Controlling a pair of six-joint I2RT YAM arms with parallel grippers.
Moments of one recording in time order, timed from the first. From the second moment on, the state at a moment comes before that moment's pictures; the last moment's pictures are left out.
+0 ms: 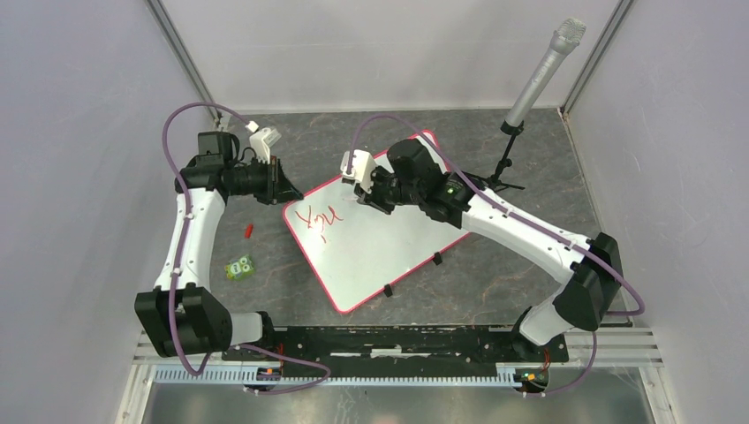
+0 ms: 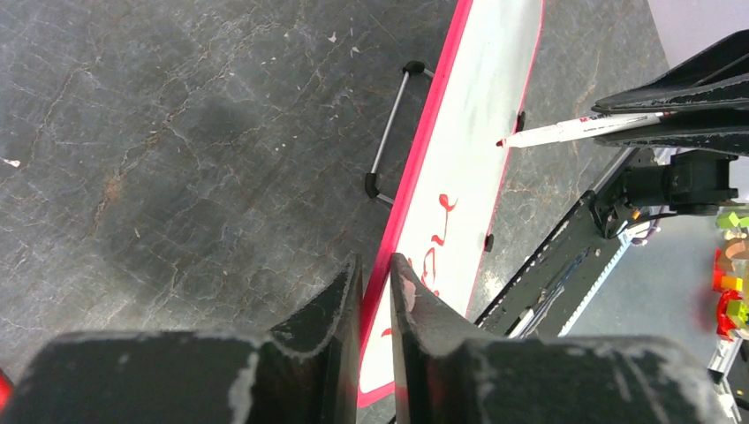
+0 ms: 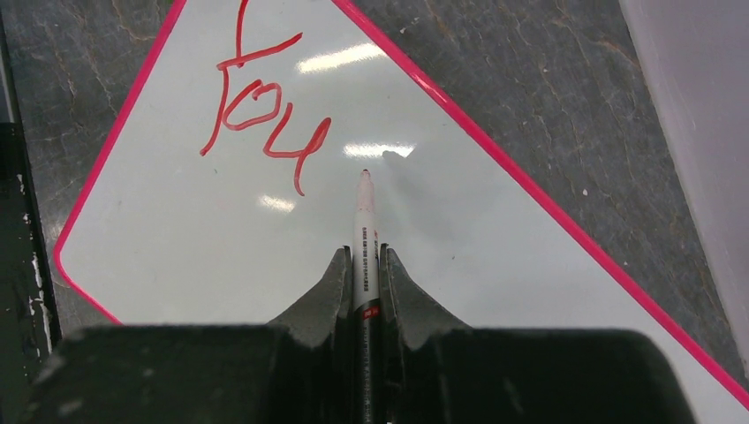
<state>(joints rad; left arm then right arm) 0.10 1.30 1.23 -0.88 0.84 0.22 0.88 1.55 1.41 -0.39 -0.25 -0.44</state>
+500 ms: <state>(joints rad) 0.09 1.30 1.24 -0.92 0.84 0.22 0.87 1.55 1.41 -0.36 -0.26 -0.42</state>
